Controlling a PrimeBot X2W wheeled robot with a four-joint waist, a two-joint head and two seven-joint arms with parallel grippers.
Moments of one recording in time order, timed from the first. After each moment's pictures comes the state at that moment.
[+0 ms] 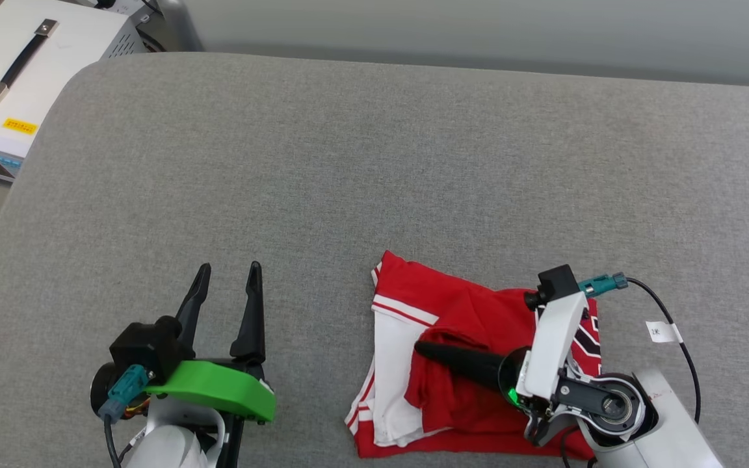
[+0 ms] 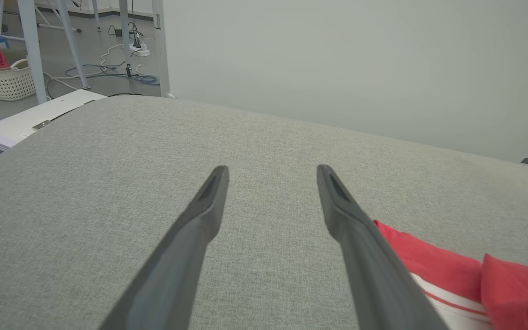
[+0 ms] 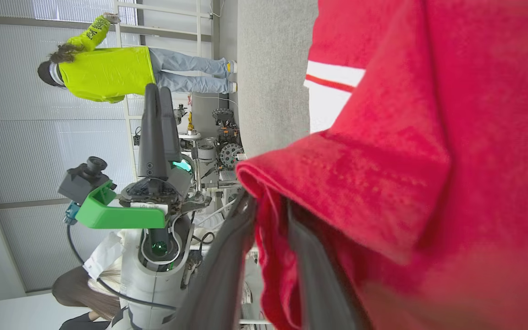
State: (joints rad) left arm -0.09 0.23 -0.26 0.05 -0.45 0.09 -0.23; right arm -0.26 -0.05 0.27 0.25 1.31 0.13 0.82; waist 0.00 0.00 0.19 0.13
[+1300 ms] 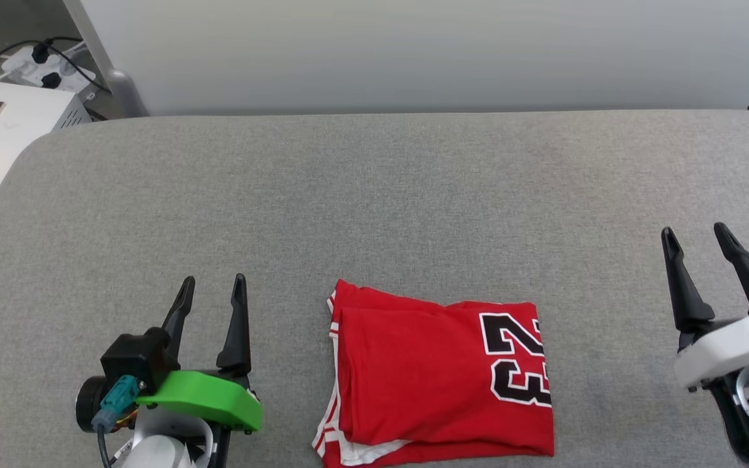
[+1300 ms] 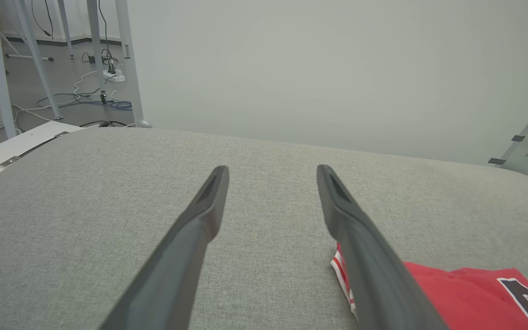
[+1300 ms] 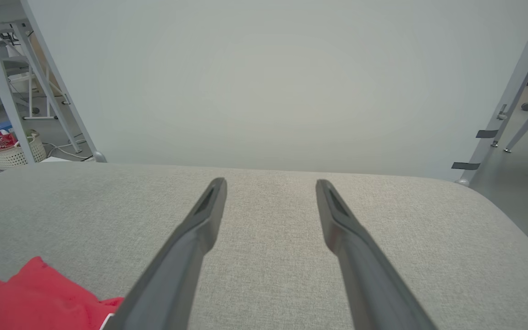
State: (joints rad) left arm -0.07 0.25 -0.25 0.08 -0.45 0.10 -0.25; right arm -0.12 -0.25 -0.01 -0.01 0.32 0.13 -0.02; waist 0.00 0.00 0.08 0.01
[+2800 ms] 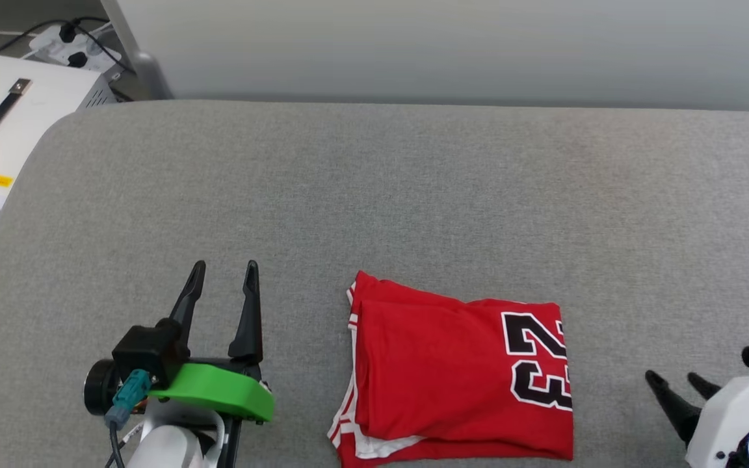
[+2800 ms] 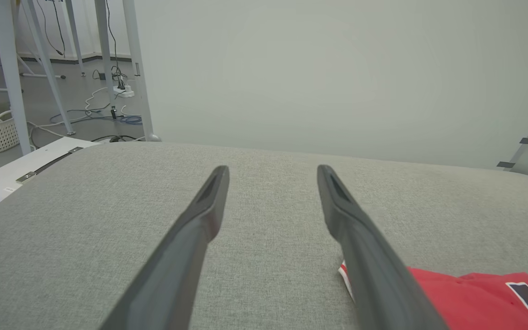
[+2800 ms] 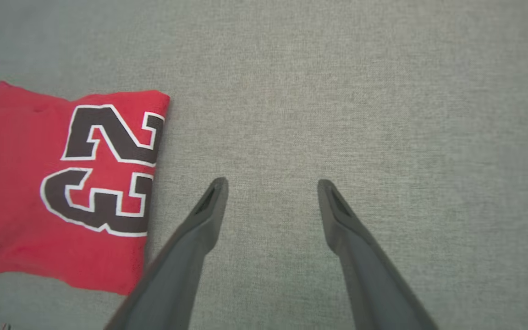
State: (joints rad) left arm -0.08 0.24 -0.26 0.05 -0.39 0.09 -0.26; right arm 0.08 -0.30 -0.05 -0.02 0.52 0.13 0.50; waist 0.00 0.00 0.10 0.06
